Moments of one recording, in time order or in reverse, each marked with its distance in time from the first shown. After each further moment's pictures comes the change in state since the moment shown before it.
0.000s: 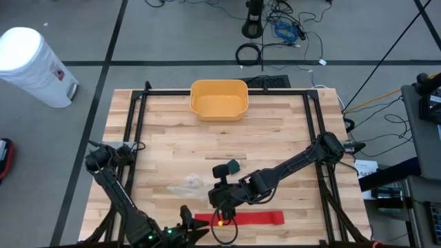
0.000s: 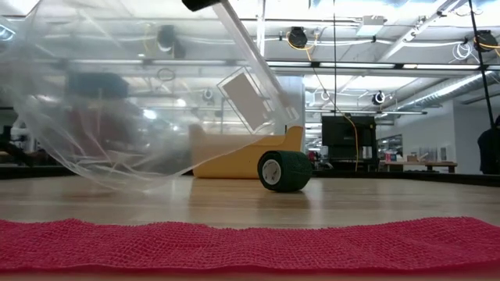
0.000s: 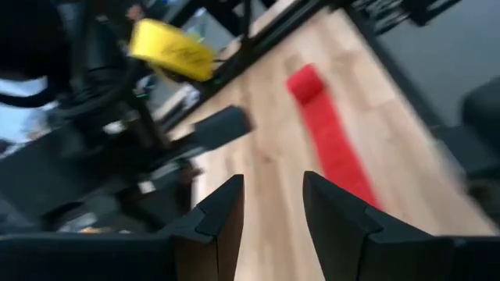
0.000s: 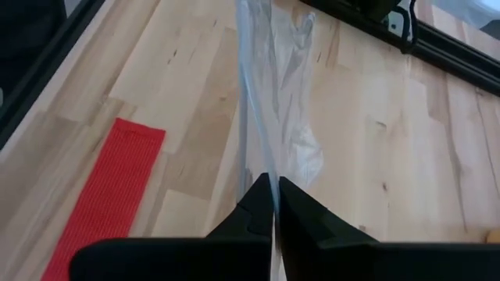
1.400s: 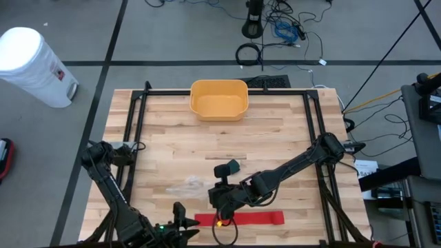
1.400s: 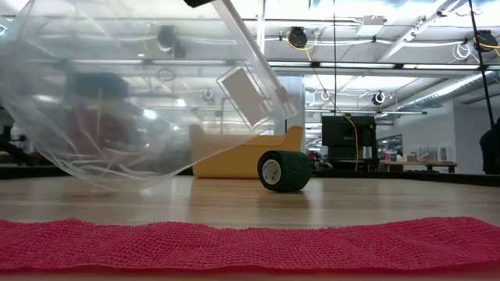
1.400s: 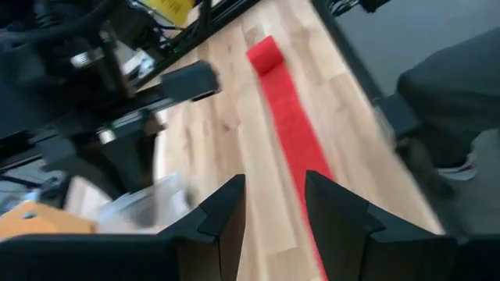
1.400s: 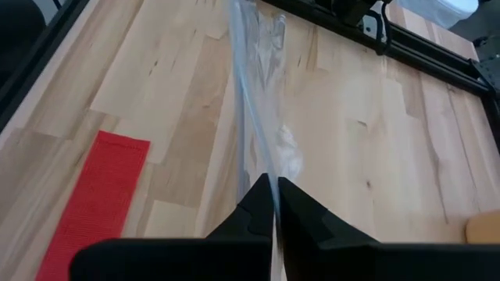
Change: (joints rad) left arm -0.034 -0.065 0.001 -0.185 0.165 -0.222; right arm 0.010 0.001 -0.001 0.013 0.077 0.036
